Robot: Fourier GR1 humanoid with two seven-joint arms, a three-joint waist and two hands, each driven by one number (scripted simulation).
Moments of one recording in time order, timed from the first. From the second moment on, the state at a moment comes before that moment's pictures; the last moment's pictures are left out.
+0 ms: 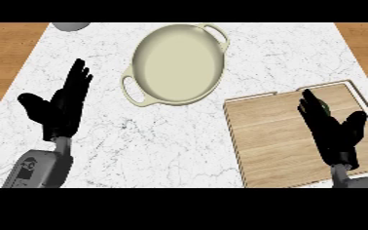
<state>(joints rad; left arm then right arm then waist) -0.20 0.31 -0.11 -1.44 0.26 0.28 0.07 -0.03 -0.46 0.19 -1.43 -0.40 -0.20 0.11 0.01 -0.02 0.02</state>
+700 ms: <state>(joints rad) -0.04 0.48 -0.11 -1.45 0.14 0.25 0.08 -0.01 -0.79 -0.06 -1.22 -0.18 -0.13 -0.42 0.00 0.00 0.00</state>
